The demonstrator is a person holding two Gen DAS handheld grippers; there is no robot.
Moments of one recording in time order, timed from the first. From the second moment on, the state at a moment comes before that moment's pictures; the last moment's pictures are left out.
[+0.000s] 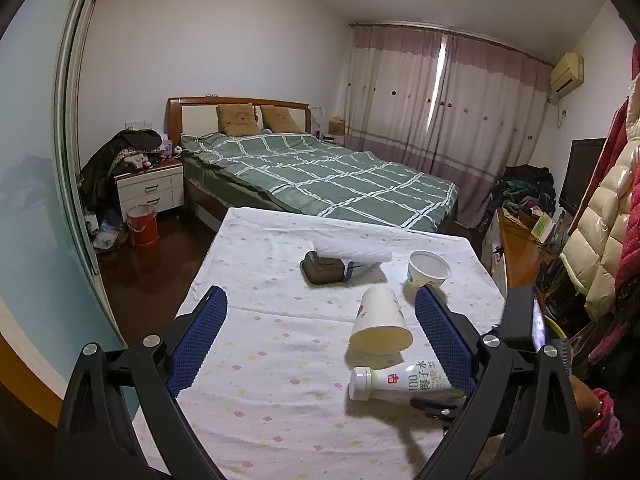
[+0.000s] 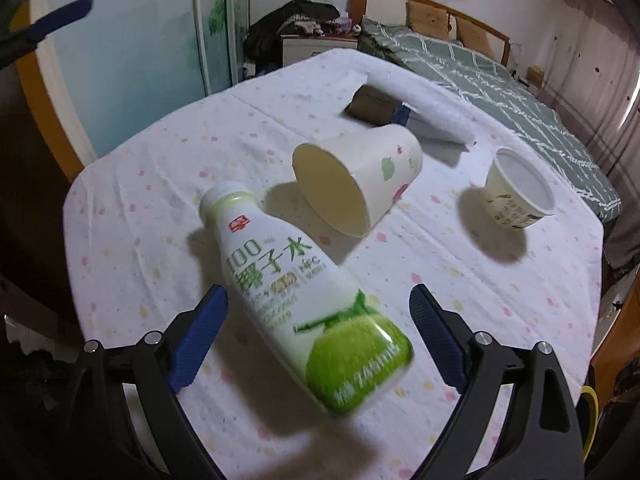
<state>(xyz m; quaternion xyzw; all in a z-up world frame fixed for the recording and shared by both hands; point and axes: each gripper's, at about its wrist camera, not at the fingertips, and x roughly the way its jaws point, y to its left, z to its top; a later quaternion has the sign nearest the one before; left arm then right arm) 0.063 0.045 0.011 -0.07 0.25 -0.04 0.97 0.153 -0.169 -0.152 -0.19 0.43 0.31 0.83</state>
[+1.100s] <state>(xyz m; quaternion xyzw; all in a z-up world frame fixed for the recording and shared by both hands) 0.078 0.023 -0.005 -0.06 0.28 -0.07 0.96 0.096 -0.211 -0.146 0.01 0.38 0.26 0.89</state>
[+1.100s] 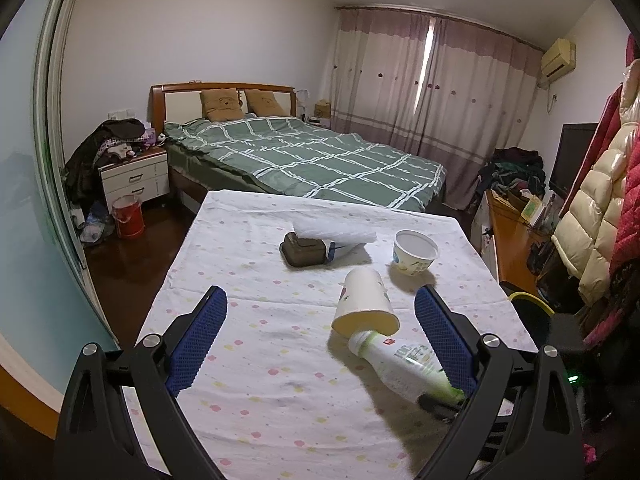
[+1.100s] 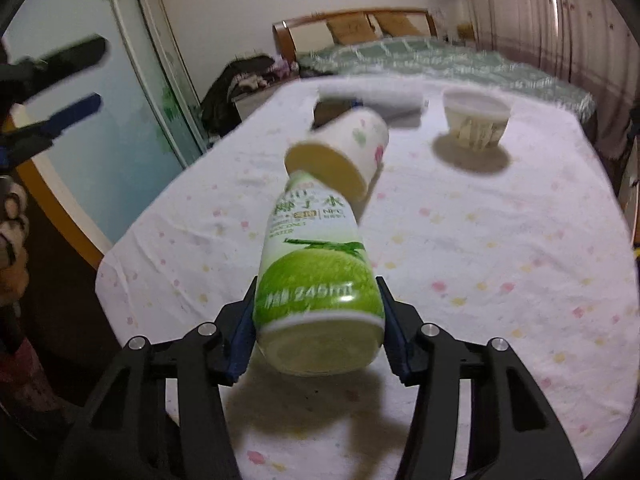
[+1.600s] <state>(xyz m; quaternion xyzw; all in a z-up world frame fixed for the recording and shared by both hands) 0.086 0.013 -0.014 -0.06 0.29 -0.08 0.95 0.083 -0.270 -0.099 0.06 0.34 0.26 0.90</state>
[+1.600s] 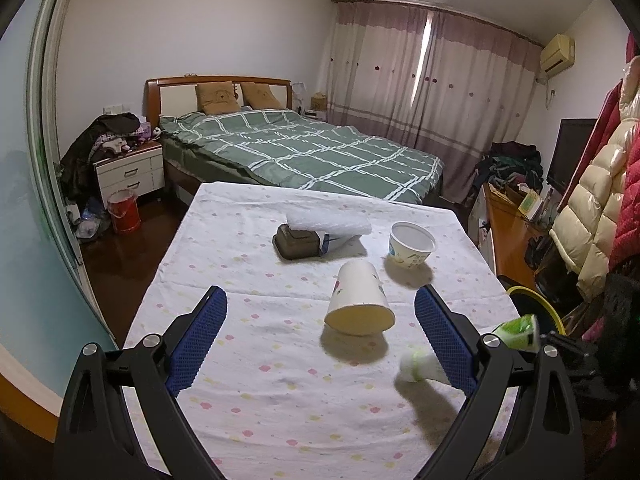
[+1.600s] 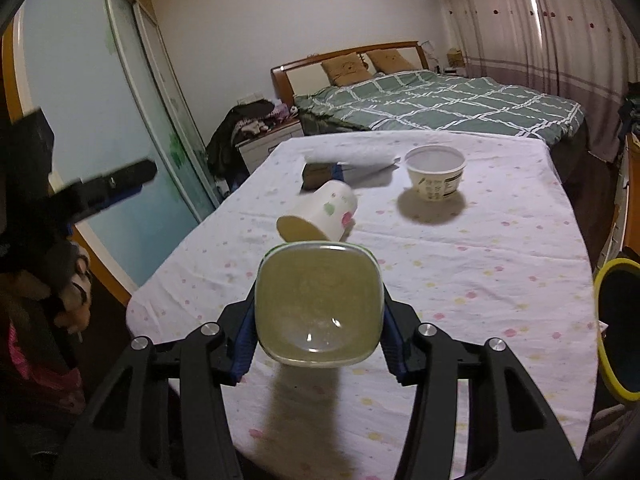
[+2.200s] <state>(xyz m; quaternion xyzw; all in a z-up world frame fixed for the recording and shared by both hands) 0.122 -0.029 -0.046 -0.04 0.34 -0.11 0.93 0.091 -0.334 -0.086 0.12 0.33 0.23 0.91</state>
